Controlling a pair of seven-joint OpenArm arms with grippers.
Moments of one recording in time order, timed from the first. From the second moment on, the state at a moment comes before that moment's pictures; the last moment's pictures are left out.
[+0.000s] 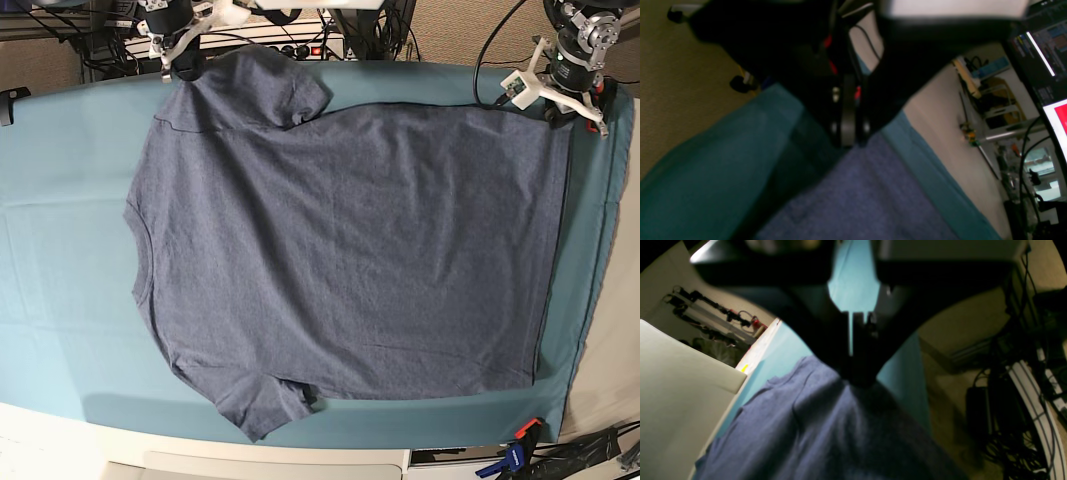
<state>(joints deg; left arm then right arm) 46.9 -41.5 2.2 116.0 29.2 -7.0 29.9 -45.6 51.3 -35.9 124.6 -57.8 6.5 -47.8</state>
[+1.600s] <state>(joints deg) 57.1 -41.7 2.2 117.5 31.8 -4.4 32.8 -60.6 51.3 -28.3 124.6 -61.3 4.6 -52.3</state>
